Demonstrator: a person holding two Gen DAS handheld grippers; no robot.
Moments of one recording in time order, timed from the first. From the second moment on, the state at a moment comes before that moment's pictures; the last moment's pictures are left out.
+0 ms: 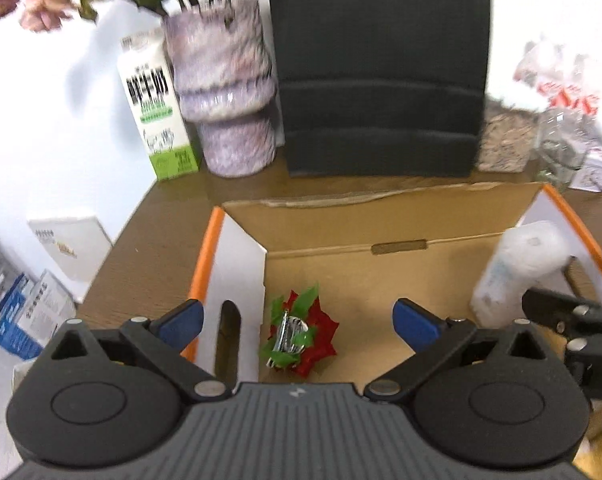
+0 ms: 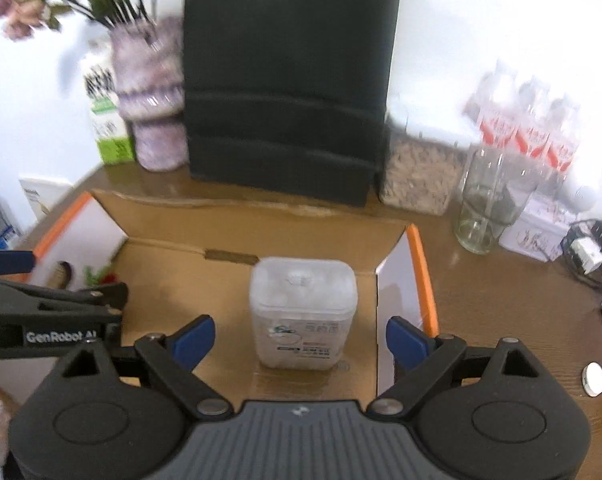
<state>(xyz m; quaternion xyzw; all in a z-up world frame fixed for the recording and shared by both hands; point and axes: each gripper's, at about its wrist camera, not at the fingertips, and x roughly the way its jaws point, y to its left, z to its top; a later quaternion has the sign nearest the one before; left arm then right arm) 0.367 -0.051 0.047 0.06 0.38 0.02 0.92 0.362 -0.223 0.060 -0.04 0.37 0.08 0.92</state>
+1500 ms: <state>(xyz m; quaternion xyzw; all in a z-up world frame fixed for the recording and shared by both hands) 0.080 0.037 -0.015 -0.04 0.30 0.06 0.95 0.069 -0.262 -0.013 0.02 0.31 0.07 0.95</state>
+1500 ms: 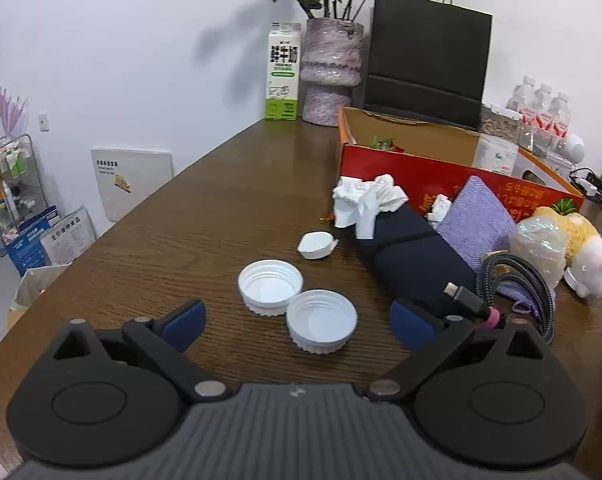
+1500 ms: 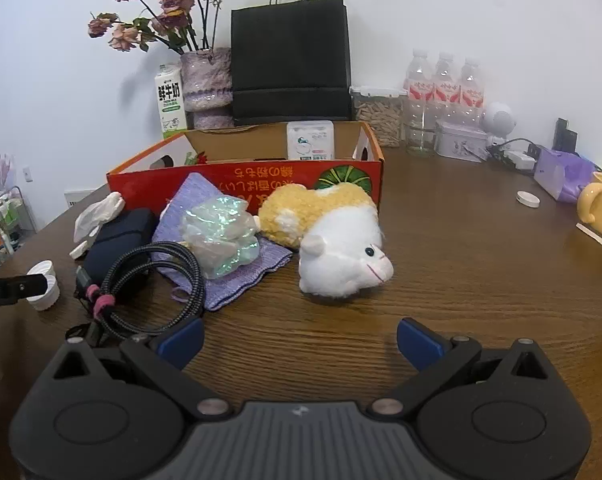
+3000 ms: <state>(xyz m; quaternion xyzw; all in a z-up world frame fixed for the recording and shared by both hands) 0.096 0.037 -0.023 0.00 0.30 -0.01 0.95 0.112 -0.145 -0.022 -0.06 0.34 0.16 0.92</state>
